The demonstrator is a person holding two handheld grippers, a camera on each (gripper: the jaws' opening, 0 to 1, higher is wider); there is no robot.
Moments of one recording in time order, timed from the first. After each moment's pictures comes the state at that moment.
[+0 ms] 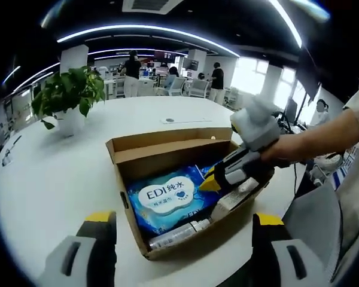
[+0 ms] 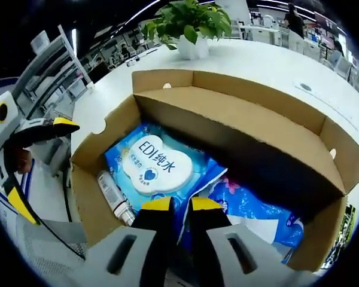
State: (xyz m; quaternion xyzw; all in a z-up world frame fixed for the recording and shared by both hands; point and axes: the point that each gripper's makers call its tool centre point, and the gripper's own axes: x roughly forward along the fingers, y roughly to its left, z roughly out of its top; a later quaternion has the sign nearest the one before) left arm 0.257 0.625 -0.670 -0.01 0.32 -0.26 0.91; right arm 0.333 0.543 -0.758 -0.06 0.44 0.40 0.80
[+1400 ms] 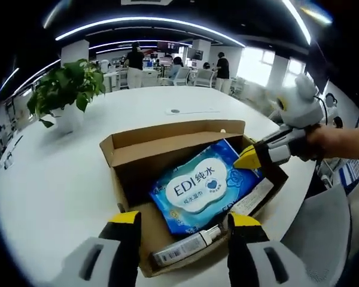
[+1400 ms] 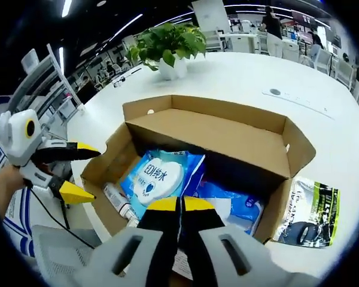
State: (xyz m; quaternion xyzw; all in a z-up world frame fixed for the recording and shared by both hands) left arm 0.287 0.615 -0.688 0.02 0.36 -0.24 0.90; right arm 0.335 0.496 -0.706 0.00 0.41 0.35 0.84
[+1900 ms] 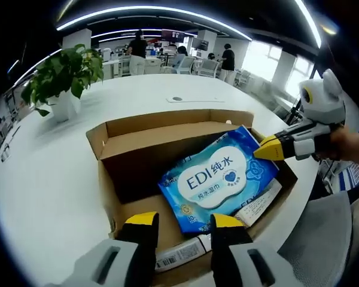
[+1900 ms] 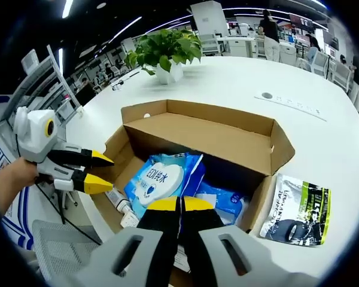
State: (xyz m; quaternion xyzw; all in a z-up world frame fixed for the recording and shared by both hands) left arm 0.299 0.604 -0.715 0.00 0.41 -0.22 0.88; right arm 0.334 0.477 -0.696 0.00 0.40 0.34 0.85
